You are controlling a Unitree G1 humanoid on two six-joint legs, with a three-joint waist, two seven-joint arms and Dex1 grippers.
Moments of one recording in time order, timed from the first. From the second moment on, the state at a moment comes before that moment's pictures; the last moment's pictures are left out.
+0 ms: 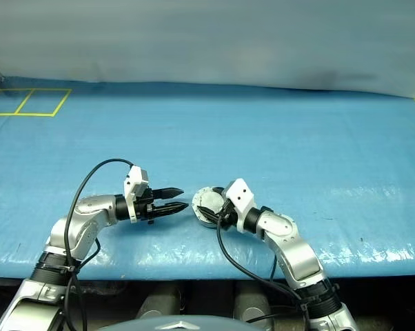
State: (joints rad) left arm -0.25 0.51 -0.11 0.03 -0.41 0.42 -1.06; right arm -0.11 -0.34 0.29 -0.21 0.20 0.33 0.64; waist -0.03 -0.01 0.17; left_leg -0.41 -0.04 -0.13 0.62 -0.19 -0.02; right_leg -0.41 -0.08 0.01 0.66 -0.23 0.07
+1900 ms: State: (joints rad) left arm -0.22 0.47 -0.13 0.03 -0.40 0.42 -1.05; right arm -0.15 -0.41 0.31 -0.21 0.18 0.38 0.68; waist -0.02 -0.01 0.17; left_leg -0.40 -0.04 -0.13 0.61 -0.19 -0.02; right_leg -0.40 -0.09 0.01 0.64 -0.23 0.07
